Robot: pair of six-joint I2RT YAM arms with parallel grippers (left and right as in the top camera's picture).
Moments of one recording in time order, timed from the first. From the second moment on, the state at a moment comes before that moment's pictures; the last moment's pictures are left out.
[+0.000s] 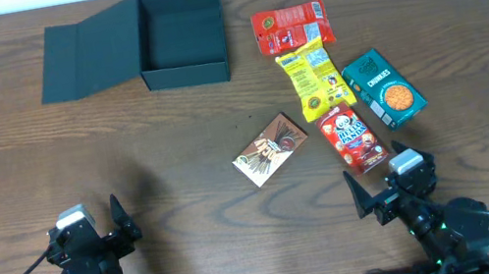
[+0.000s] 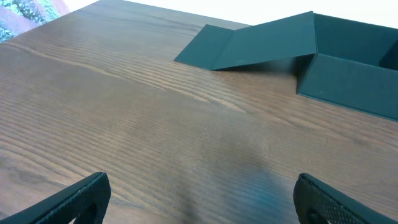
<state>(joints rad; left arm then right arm) 0.18 0.01 0.14 -0.47 -0.07 -0.11 0.10 0.01 0.13 -0.37 -0.28 -0.10</state>
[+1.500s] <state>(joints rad) 0.18 0.01 0.13 -0.45 -0.05 -0.13 0.10 0.01 0.13 -0.37 -0.28 -0.10</state>
